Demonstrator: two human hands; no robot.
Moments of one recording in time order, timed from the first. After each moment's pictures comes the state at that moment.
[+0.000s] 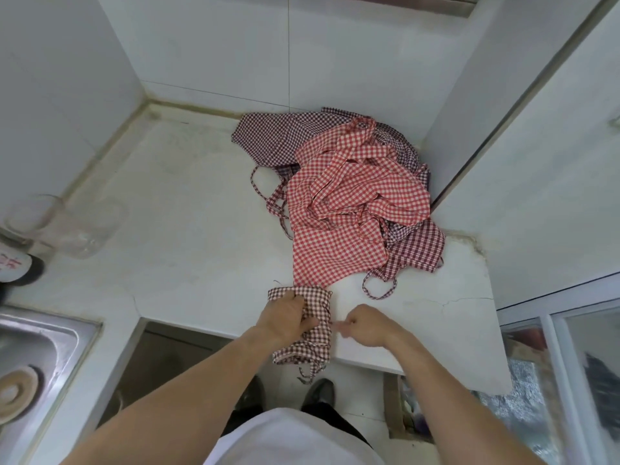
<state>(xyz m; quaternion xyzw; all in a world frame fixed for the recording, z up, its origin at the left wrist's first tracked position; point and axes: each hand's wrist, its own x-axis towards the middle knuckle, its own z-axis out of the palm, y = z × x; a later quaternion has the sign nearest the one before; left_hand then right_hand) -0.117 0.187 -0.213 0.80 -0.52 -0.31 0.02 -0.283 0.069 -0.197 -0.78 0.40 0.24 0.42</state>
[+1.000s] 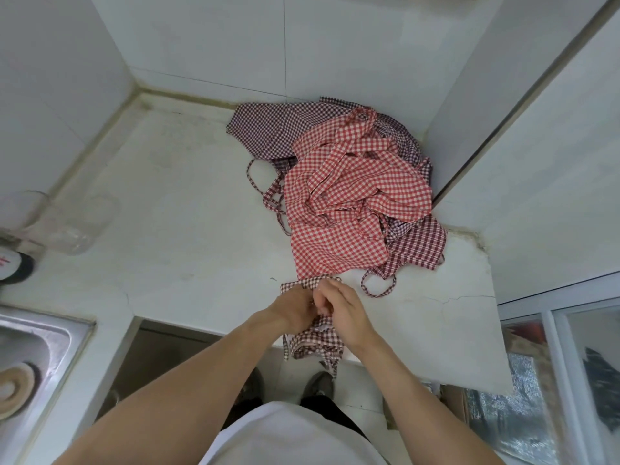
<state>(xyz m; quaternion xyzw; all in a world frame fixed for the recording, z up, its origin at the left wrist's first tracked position) -0.123 0.153 -0.204 0.77 -0.48 -0.42 0.04 -0.244 0.111 -0.163 -0.64 0.36 -0.17 0.66</state>
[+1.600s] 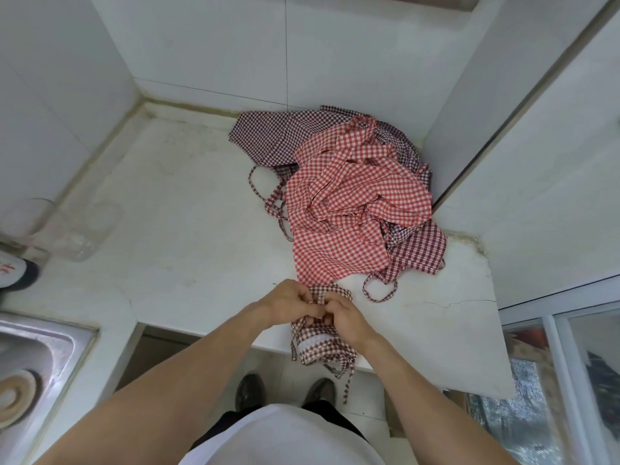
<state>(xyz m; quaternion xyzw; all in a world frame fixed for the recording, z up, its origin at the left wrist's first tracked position) -0.094 0.157 -0.188 0.73 -0.36 -0.54 0.21 -0.249 0.095 -0.199 -0.65 0.43 -0.02 0.63</state>
